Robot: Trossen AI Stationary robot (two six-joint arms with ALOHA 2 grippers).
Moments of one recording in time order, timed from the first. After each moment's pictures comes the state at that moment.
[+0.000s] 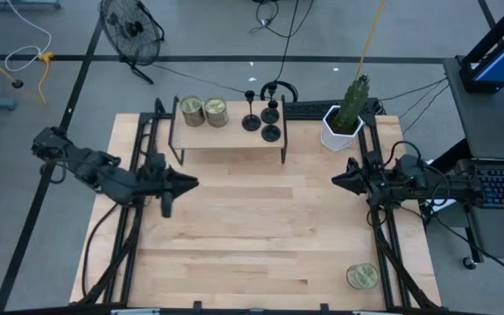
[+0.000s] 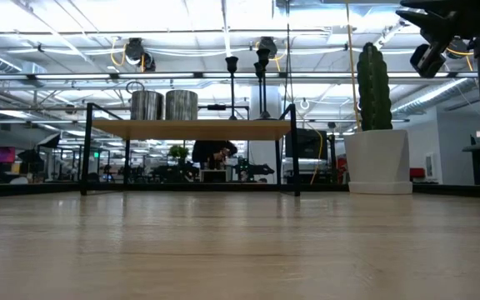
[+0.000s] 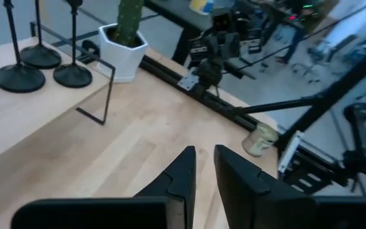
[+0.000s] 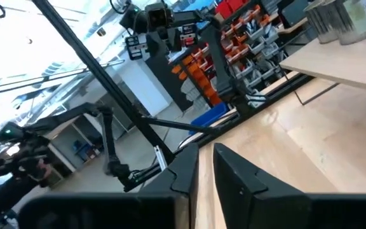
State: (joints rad) left arm -0.51 0.96 1.16 -0.60 -0.65 -0.72; right arm -0.02 0.15 0.29 -0.04 -0.11 0.67
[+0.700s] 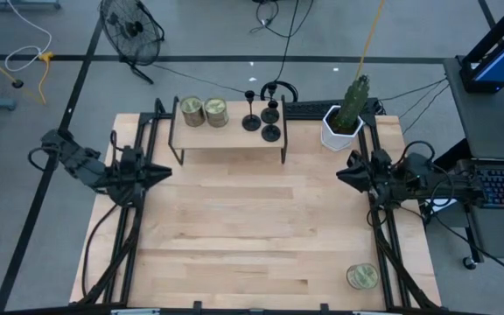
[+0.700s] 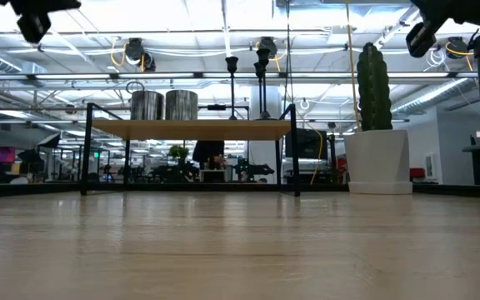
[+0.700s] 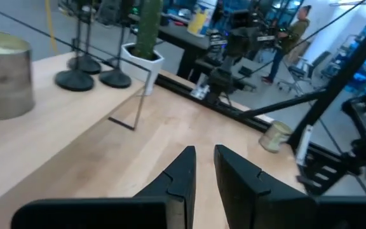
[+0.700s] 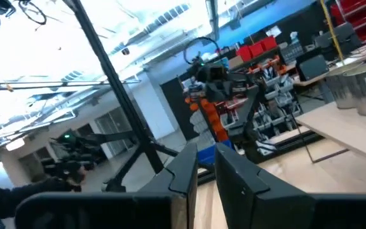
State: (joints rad) left arm -0.60 0.36 0.67 -0.55 -0.75 -0.55; right arm -0.02 0.17 0.29 0.15 -0.11 0.51
